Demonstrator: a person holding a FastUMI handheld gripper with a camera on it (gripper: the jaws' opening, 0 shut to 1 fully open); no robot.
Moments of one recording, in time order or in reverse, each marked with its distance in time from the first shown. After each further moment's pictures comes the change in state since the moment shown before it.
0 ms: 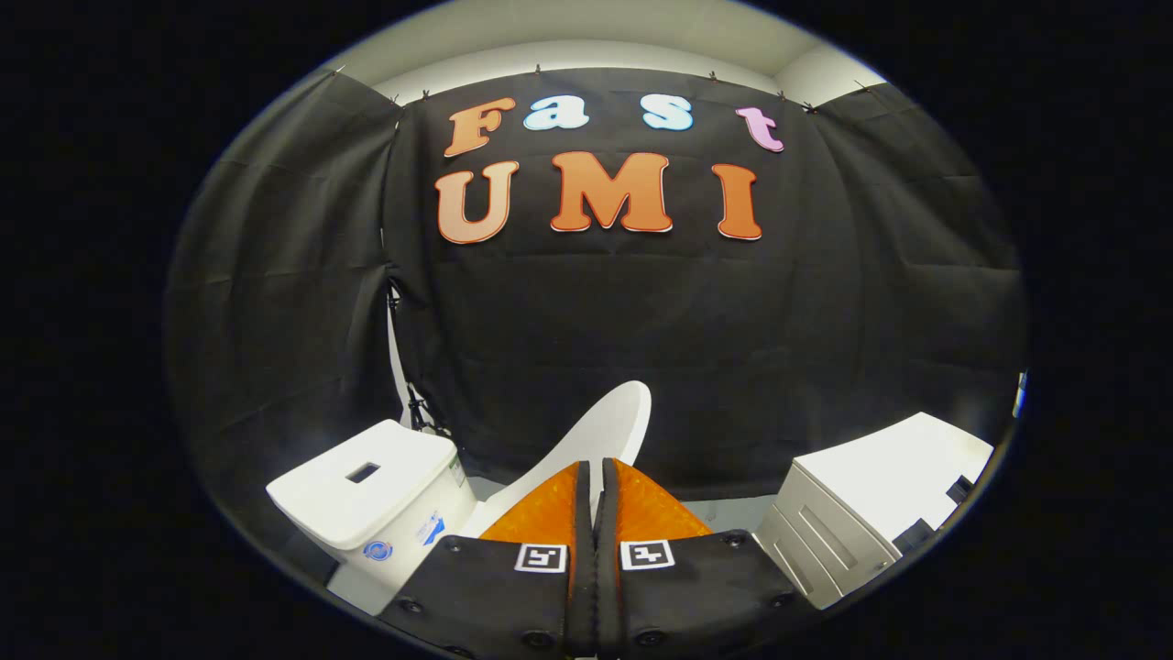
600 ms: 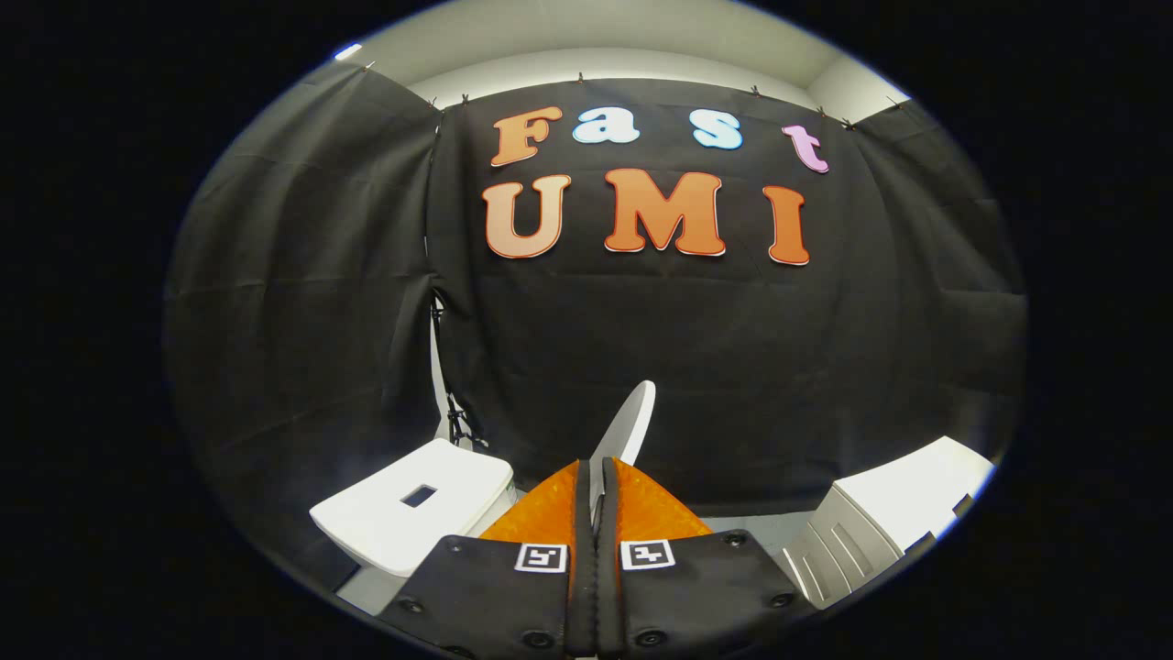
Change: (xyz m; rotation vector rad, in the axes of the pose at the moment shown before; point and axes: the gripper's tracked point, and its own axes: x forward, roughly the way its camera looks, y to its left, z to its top) arm -0.001 0.093 0.040 -0.047 -0.035 0.084
